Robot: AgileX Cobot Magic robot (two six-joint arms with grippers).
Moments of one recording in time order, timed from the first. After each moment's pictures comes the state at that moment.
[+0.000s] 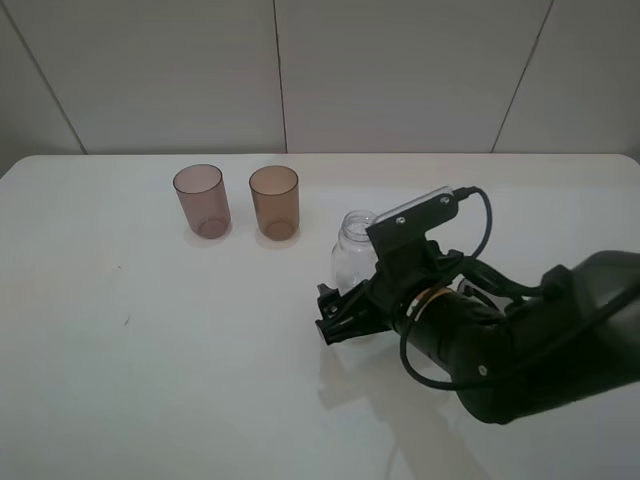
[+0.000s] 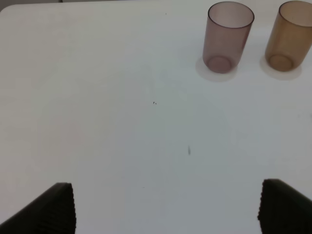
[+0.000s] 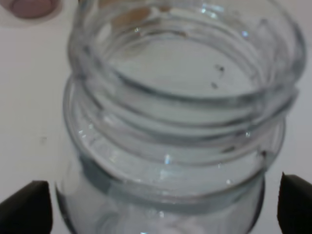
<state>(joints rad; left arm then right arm) -0.09 -0.01 -0.50 0.00 1.06 -0.02 0.95 1.88 -0.49 0.68 -0.78 -0.35</state>
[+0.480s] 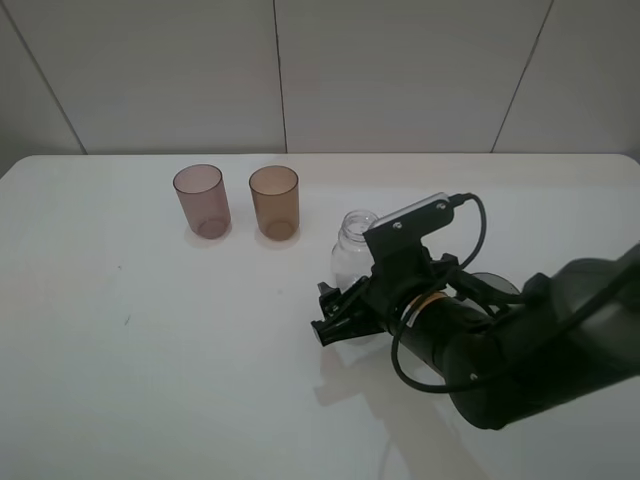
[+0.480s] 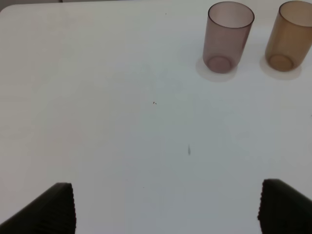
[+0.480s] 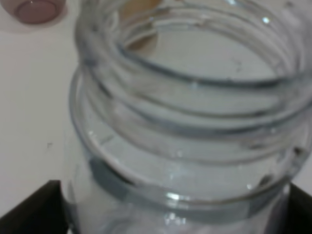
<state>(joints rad) -0.09 -0.01 -0.50 0.00 1.06 -0.02 0.95 1.93 -0.50 0.64 -0.83 -0.28</state>
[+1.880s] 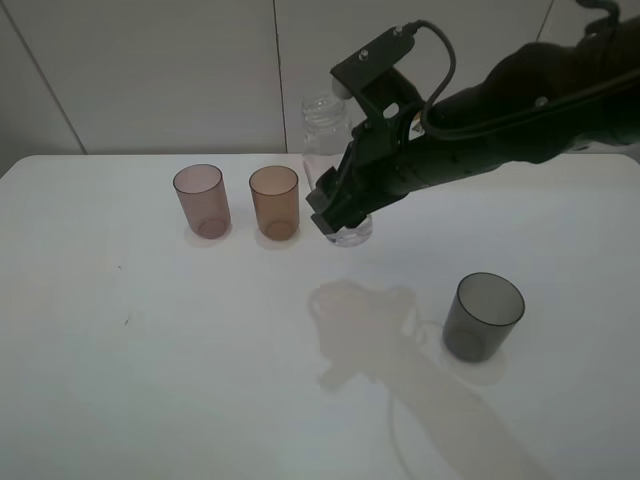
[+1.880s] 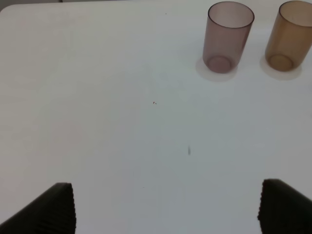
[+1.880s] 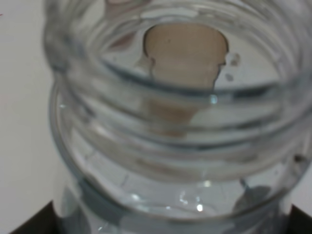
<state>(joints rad) -0.09 -0.01 -0.50 0.00 1.06 -0.02 0.64 1.62 -0.94 0.09 0.16 -0.36</state>
